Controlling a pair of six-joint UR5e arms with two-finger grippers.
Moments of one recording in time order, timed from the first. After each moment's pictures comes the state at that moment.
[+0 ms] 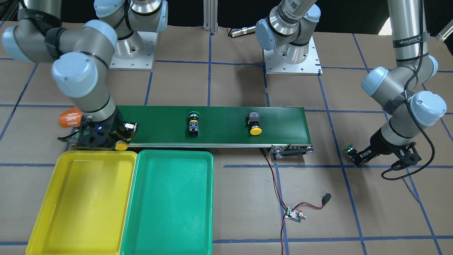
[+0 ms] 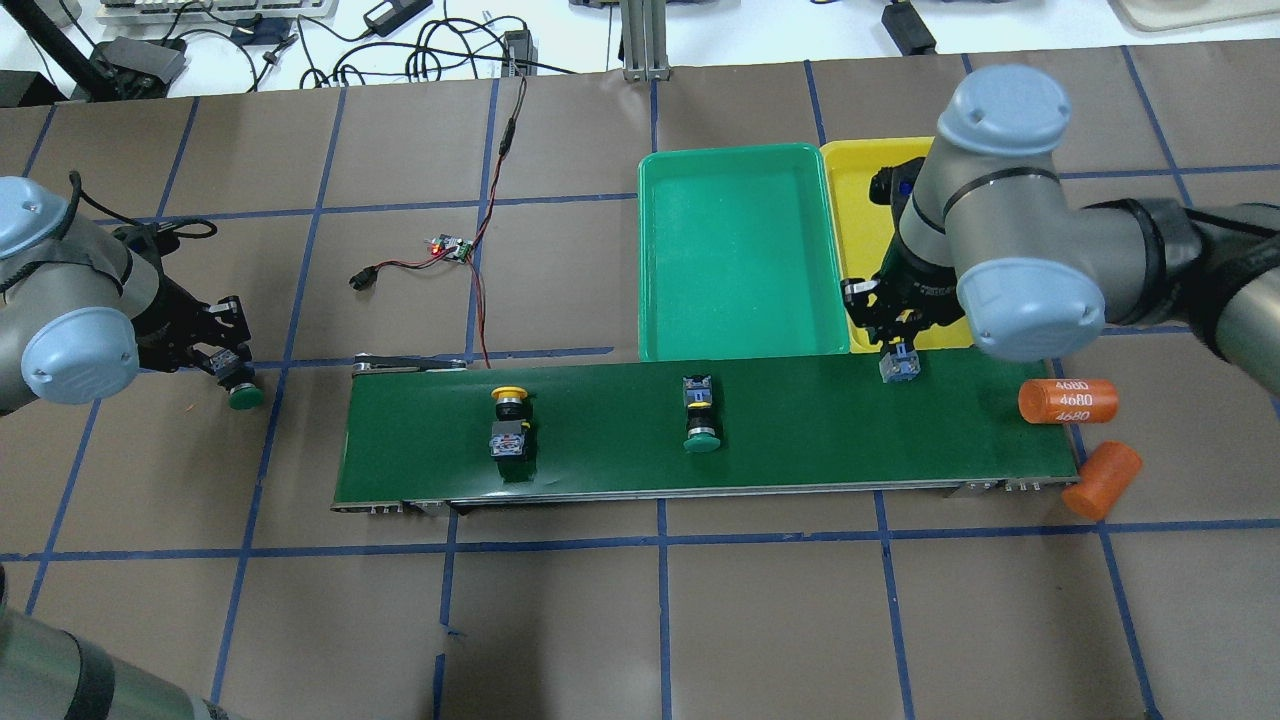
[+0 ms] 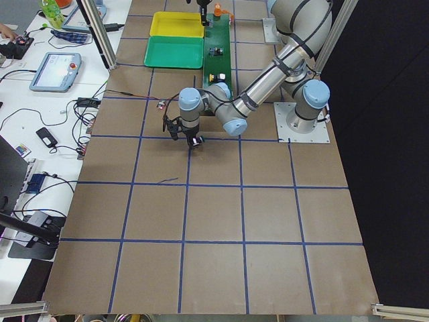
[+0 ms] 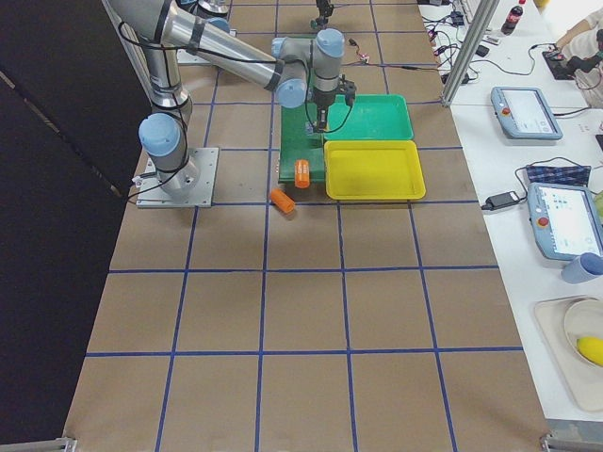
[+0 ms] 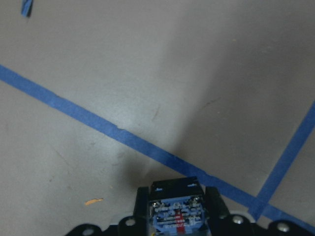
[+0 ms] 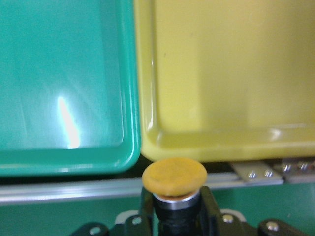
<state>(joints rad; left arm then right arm) -1.06 -1.93 -1.93 -0.79 1.53 0.13 1.53 -1.35 1.84 -2.06 -1.58 0.00</state>
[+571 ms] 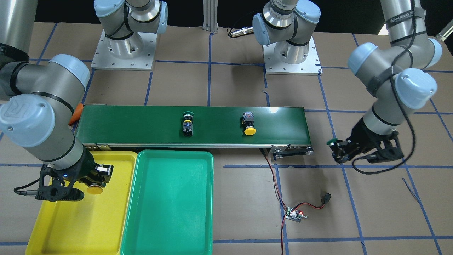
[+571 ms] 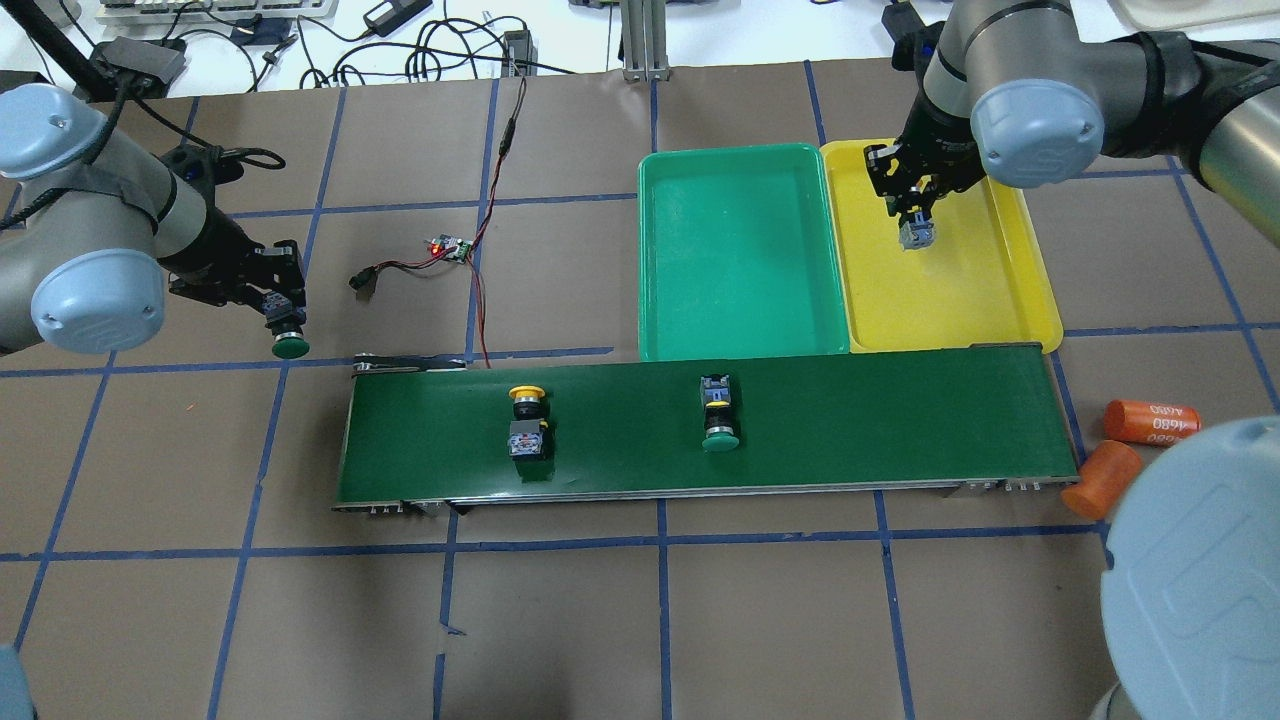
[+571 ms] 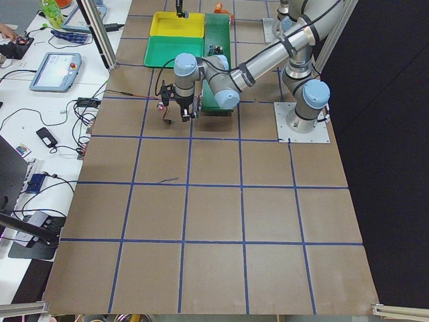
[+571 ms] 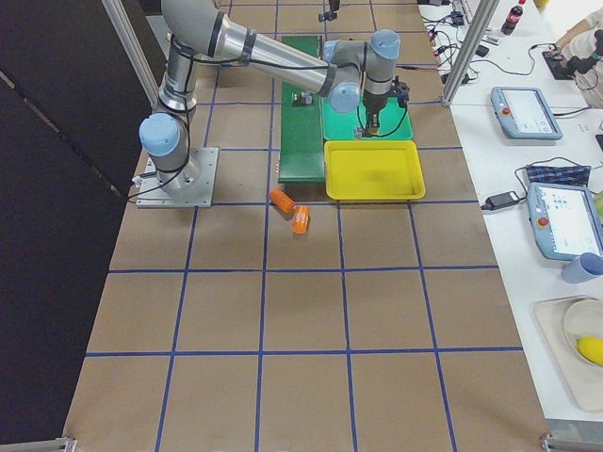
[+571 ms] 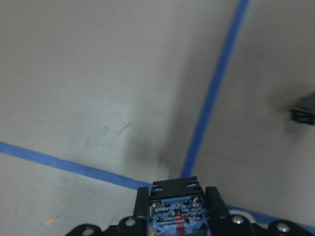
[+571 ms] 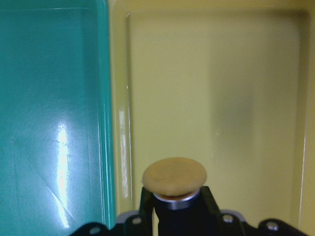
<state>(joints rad) -1.25 -1.78 -1.88 -0.98 1.50 0.19 1.49 -1.15 1.53 -2.00 -1.58 -0.07</state>
